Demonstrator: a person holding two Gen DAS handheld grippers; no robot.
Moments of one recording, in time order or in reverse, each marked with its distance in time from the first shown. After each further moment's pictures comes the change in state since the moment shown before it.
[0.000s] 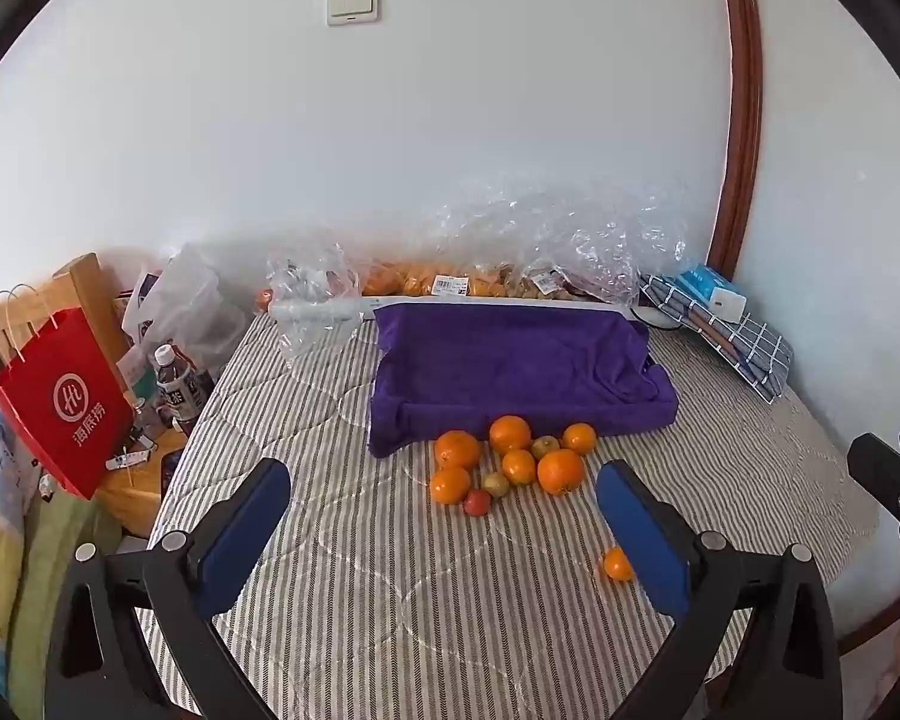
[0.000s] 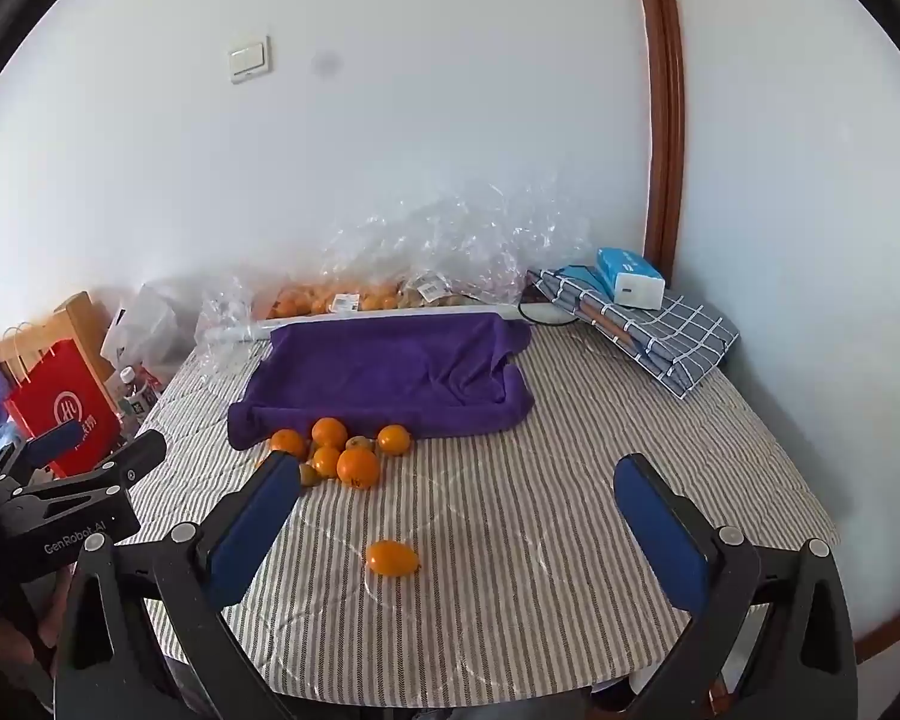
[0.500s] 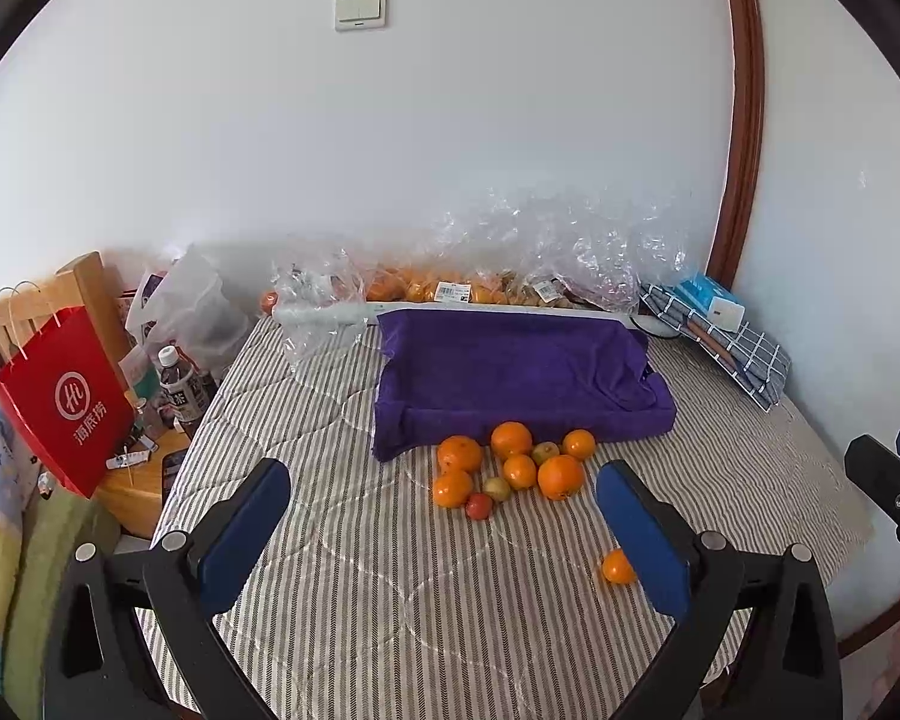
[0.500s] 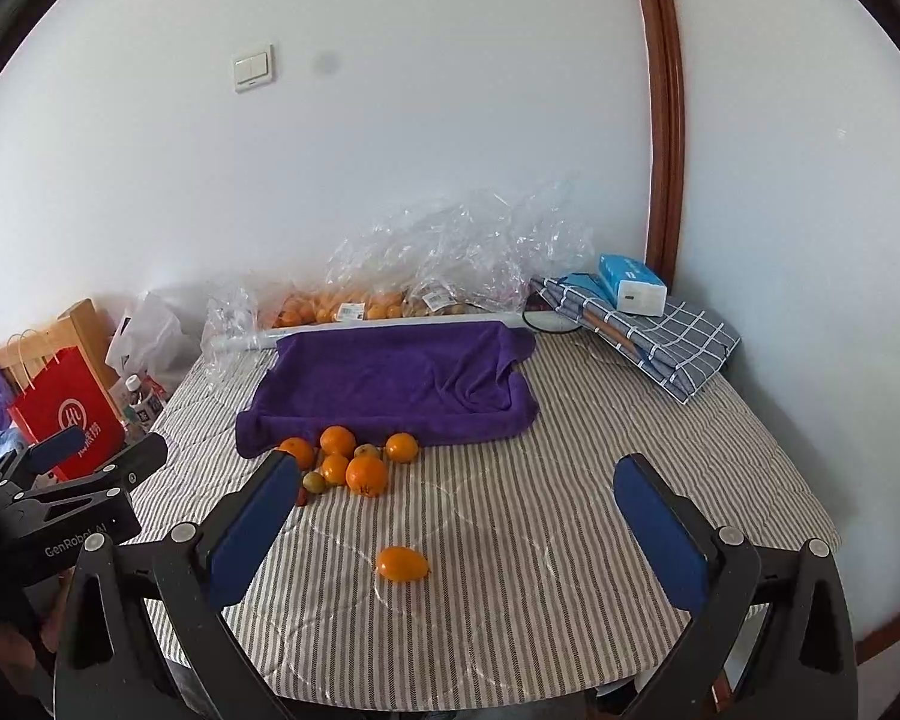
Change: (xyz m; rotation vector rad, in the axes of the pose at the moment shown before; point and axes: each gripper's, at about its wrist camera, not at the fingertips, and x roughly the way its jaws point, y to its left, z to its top) left arm -0.006 0.001 0.000 -0.013 -0.014 -0.005; right arm -0.007 0.003 0.002 0.009 -0.019 0.009
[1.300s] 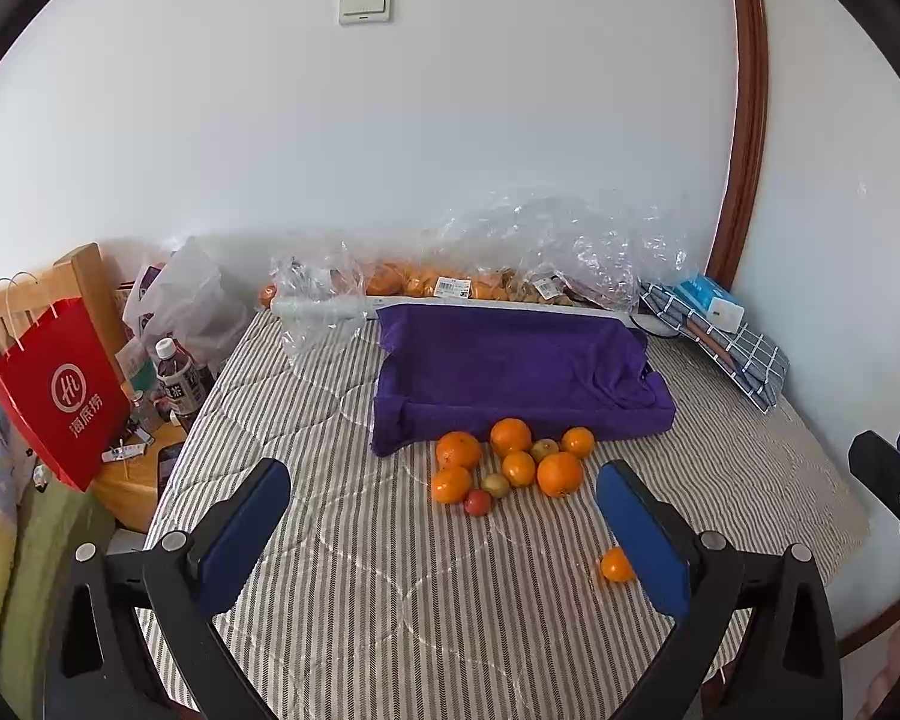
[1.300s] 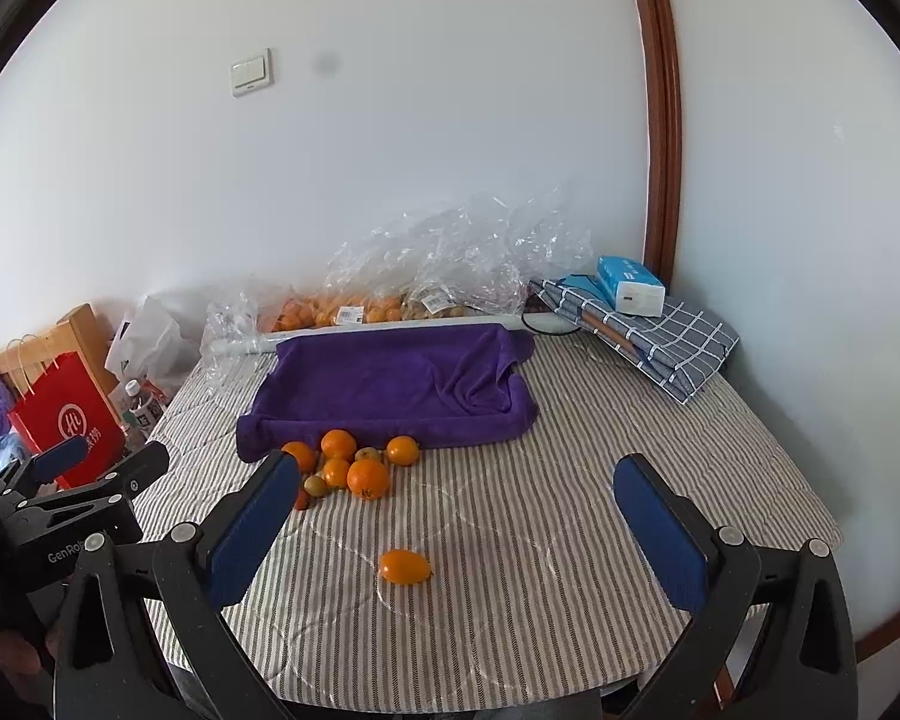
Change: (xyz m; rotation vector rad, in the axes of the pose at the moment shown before) left arm 0.002 0.005 0.000 -0.011 0.007 -0.007; right arm -0.002 0.003 0.002 0.005 -0.006 -0.005
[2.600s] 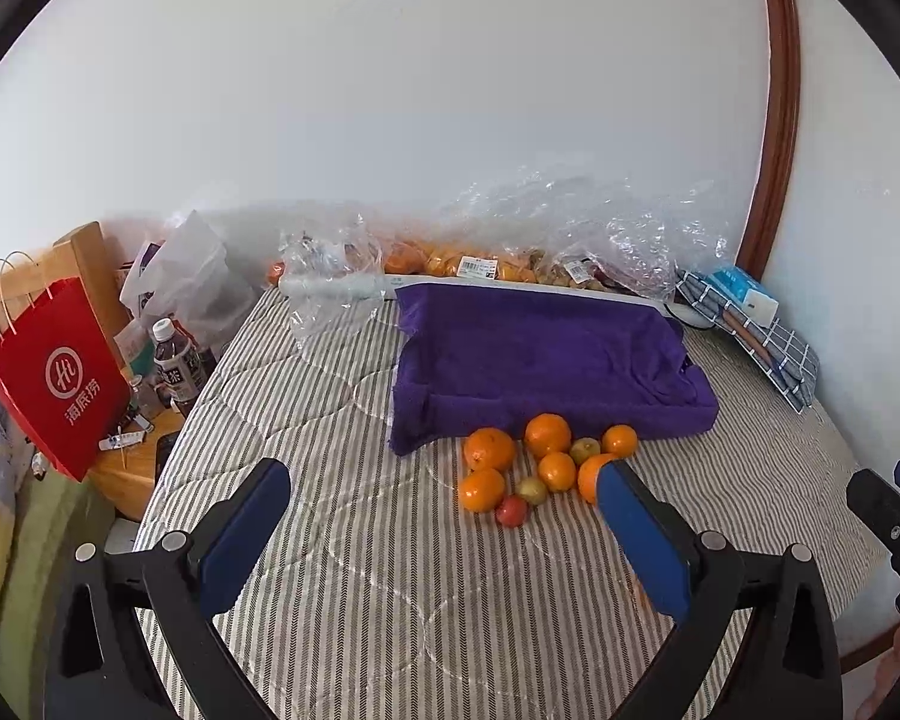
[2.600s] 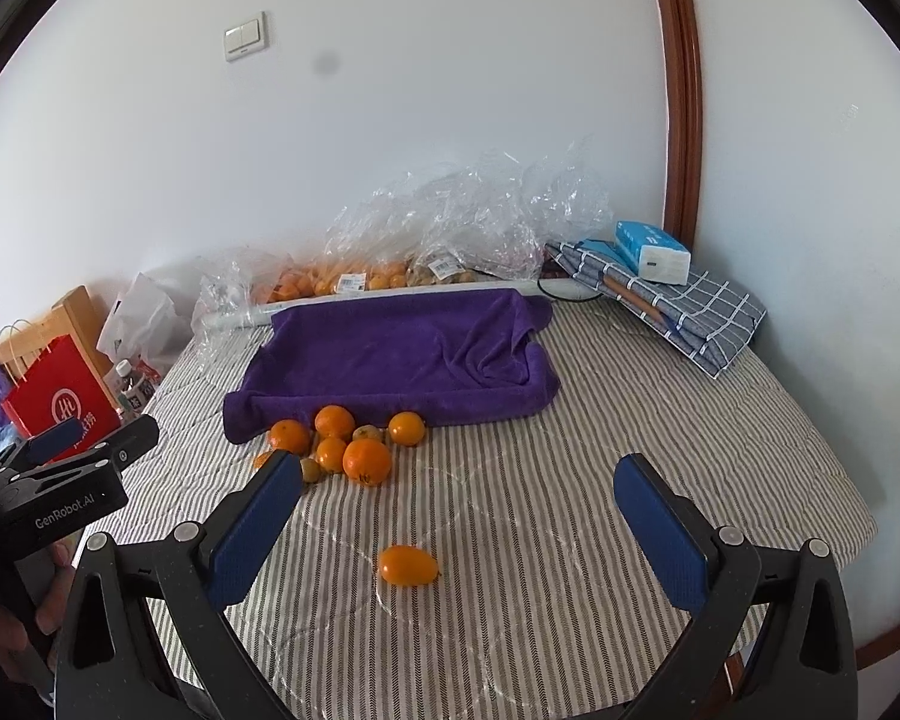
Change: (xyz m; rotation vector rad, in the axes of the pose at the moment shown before) left arm 0.053 0.017 -0.001 -0.028 0.049 0.030; right arm 0.054 0.004 -0.018 0.006 0.065 0.017
